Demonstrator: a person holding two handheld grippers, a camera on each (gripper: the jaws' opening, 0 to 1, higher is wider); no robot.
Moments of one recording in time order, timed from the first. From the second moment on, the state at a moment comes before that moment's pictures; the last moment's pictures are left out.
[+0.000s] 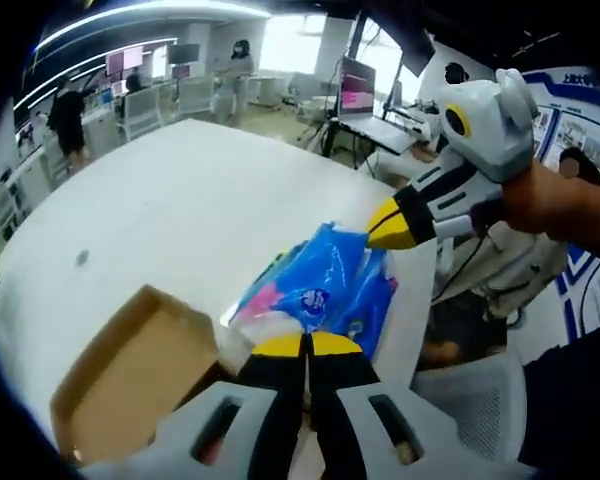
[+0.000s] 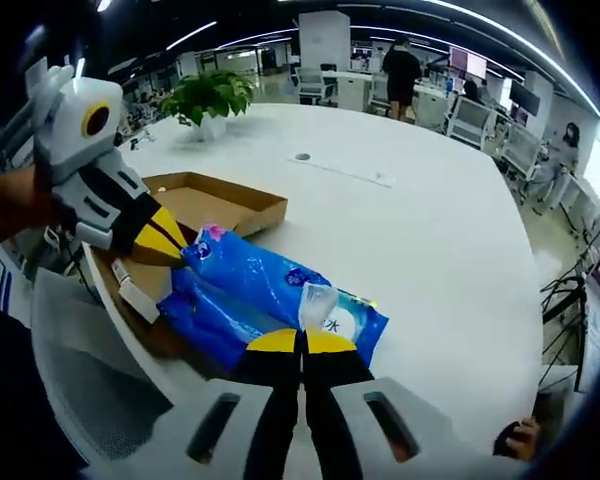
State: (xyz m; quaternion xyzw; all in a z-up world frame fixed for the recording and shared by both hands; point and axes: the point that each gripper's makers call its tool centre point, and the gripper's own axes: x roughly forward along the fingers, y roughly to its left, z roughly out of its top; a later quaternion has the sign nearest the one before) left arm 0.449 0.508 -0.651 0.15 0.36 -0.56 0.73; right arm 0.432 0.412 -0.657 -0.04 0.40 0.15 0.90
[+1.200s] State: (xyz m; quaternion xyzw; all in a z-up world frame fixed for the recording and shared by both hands) left arm 0.443 0.387 -0.689 0.14 0.39 -0.59 0.69; right arm 0.431 0.287 -0.691 -0.03 0.42 0.11 0.90
